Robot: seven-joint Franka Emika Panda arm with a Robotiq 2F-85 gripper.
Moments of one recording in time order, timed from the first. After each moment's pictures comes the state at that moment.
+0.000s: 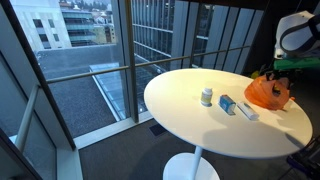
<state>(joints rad) -0.16 0.33 -0.29 -2.07 -0.27 2.27 0.71</state>
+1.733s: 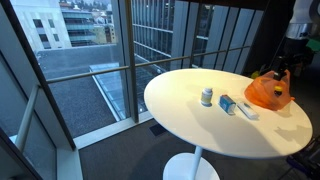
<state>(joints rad) -0.10 -0.07 -0.17 -2.31 -0.26 2.15 0.27</state>
